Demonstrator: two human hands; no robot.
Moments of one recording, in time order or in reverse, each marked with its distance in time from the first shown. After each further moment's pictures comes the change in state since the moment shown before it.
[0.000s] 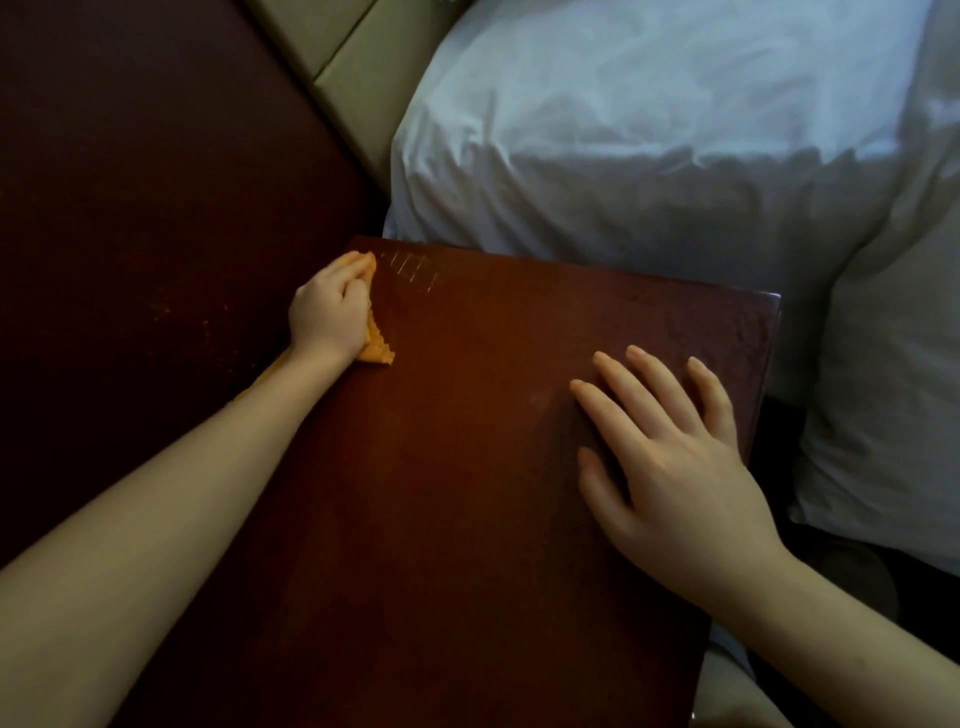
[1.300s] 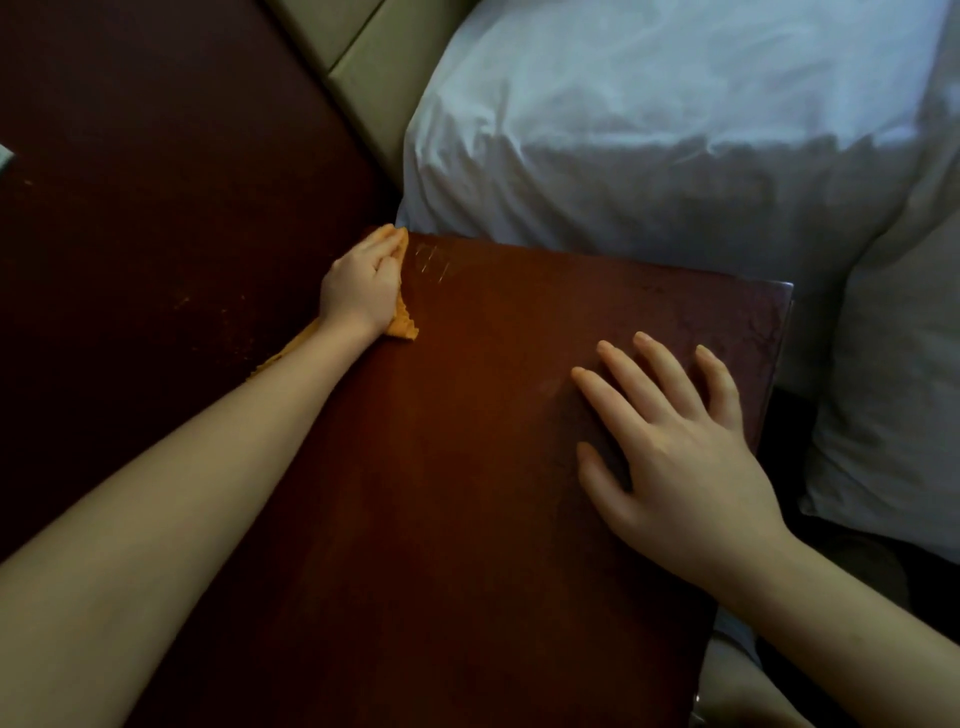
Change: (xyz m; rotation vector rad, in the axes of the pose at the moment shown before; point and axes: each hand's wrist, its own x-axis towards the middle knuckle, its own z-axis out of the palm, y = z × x) left_hand 0.013 0.011 0.008 0.029 -0.087 0.049; right_hand 0.002 -0.001 -0.001 -0.034 -0.088 -0.007
